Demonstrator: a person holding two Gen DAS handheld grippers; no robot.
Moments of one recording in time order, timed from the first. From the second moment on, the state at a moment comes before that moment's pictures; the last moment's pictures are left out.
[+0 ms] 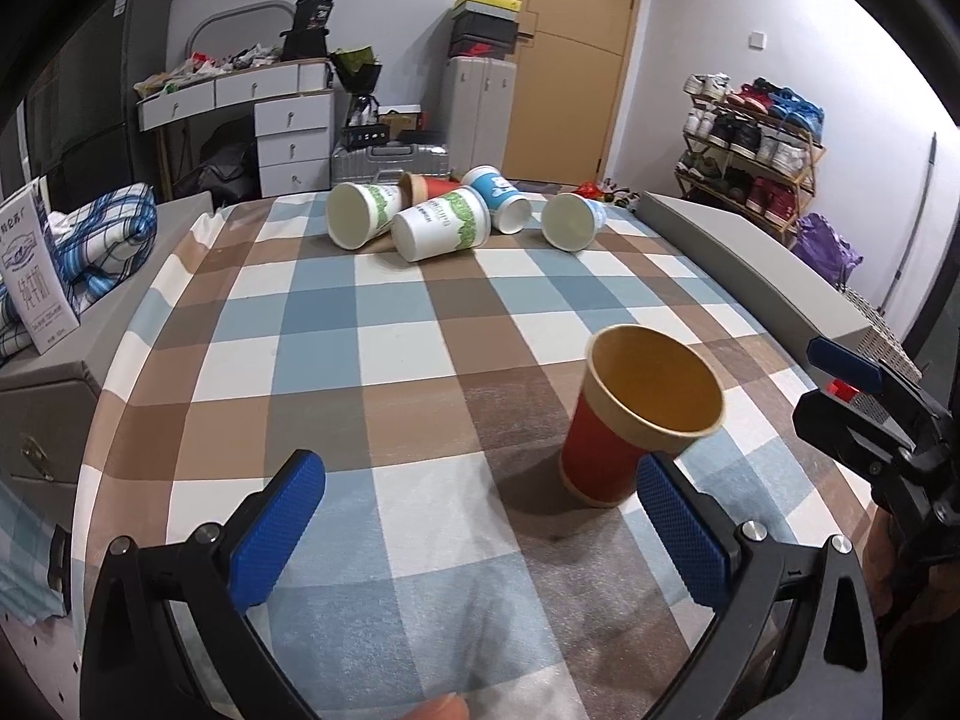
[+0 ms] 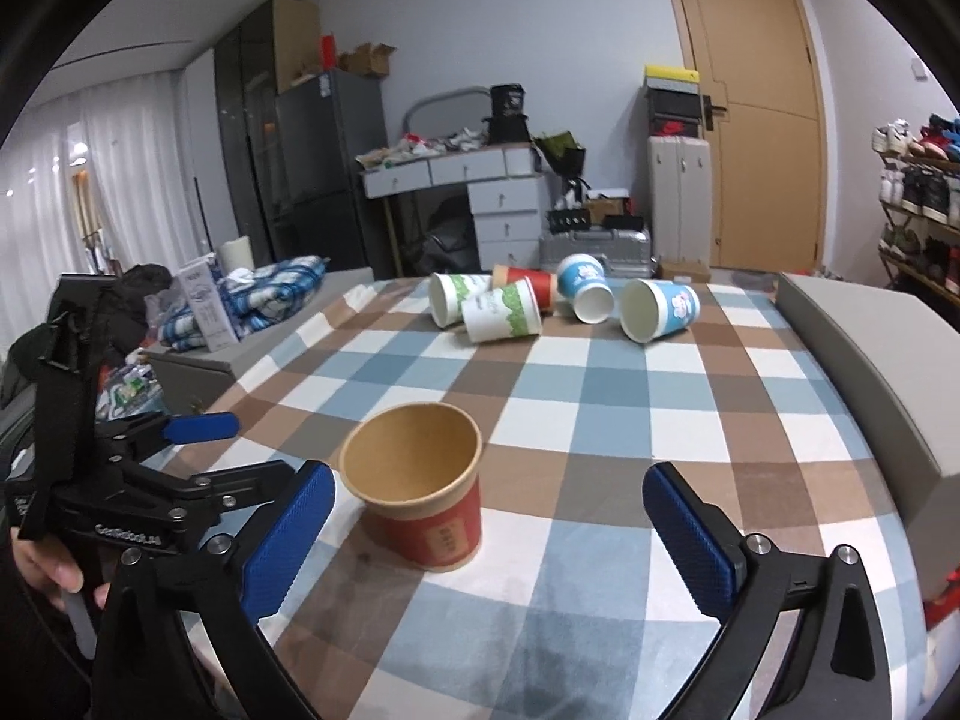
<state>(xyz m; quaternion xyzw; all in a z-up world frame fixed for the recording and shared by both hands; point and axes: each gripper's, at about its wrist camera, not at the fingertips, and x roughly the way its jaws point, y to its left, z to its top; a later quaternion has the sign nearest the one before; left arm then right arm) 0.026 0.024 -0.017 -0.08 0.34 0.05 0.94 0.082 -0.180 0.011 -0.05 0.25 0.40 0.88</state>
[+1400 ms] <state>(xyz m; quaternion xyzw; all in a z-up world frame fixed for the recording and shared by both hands) 0.008 -0.004 -0.005 -0.06 0.31 0.02 0.95 0.068 -0.199 0.021 -0.04 0.22 0.43 0.87</state>
